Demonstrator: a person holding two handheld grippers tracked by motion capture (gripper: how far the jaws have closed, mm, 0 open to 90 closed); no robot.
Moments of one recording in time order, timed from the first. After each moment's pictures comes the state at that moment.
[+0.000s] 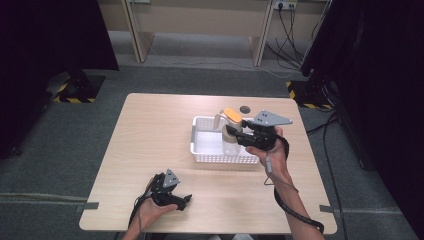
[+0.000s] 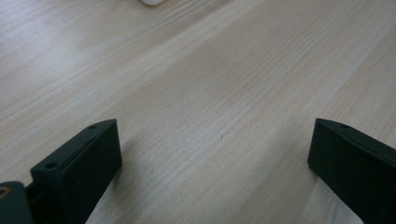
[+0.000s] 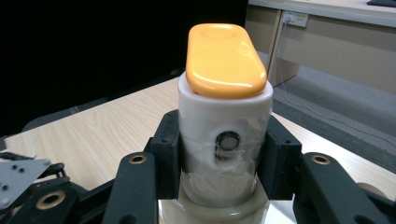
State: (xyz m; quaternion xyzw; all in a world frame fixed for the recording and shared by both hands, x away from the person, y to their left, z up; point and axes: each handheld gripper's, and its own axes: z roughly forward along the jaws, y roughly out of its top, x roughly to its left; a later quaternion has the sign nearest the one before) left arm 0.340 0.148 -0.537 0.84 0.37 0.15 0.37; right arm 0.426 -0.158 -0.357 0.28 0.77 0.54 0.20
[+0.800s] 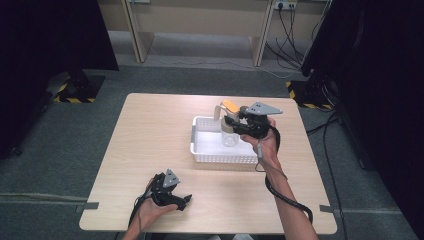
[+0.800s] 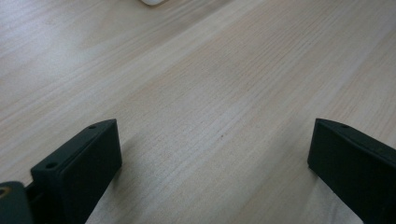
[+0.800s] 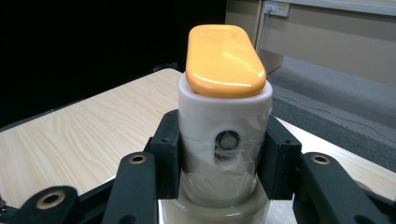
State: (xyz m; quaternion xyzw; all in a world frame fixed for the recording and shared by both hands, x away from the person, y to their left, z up) left arm 0.340 0.148 -0.537 0.84 0.37 0.15 0.37; right arm 0.475 -0.151 -0.378 0.31 0.76 0.53 0.21
